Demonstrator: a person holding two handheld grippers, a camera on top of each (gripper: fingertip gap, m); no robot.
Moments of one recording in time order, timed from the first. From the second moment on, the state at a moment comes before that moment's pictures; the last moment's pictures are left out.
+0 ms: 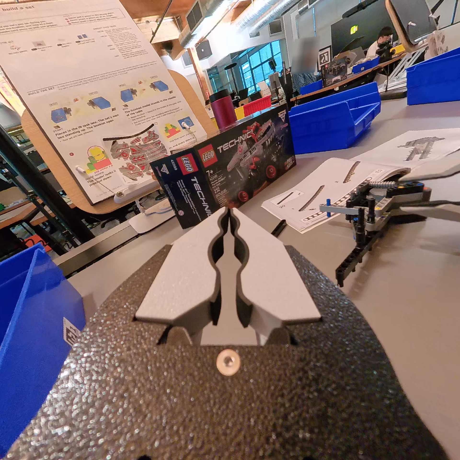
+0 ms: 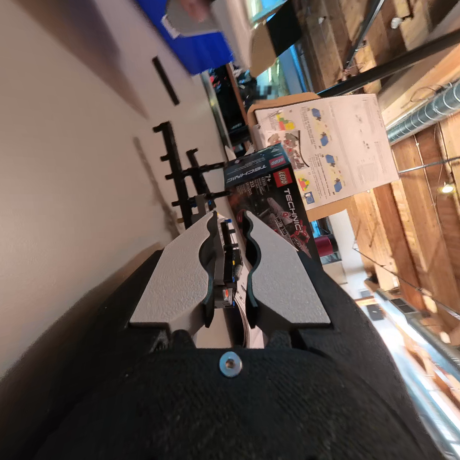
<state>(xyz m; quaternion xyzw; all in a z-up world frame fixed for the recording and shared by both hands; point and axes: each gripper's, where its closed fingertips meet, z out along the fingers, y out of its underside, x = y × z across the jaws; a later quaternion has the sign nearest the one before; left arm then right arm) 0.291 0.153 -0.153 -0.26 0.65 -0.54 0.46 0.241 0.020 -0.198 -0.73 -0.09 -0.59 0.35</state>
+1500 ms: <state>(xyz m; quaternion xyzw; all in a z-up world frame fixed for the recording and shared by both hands) 0.290 0.147 -0.157 -0.24 0.66 -0.53 0.47 0.233 0.015 -0.236 -0.77 -0.16 -0.56 0.27</state>
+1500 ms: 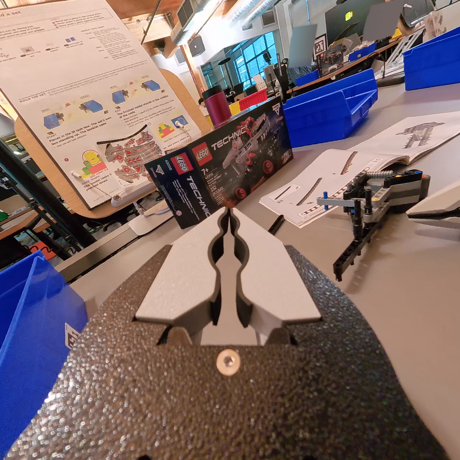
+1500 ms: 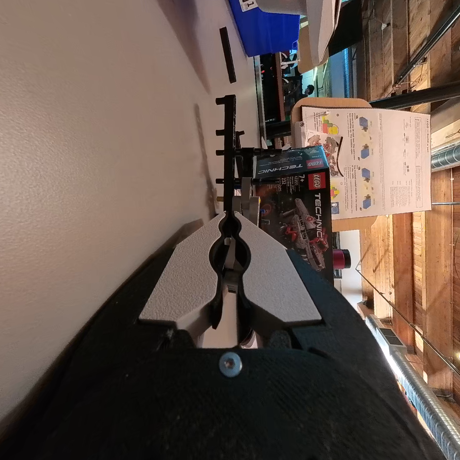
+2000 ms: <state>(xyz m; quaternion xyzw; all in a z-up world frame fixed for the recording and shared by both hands) 0.289 0.145 -0.159 -0.24 0.67 -0.53 0.47 0.233 0.016 -0.237 -0.77 -0.16 -0.56 0.27</state>
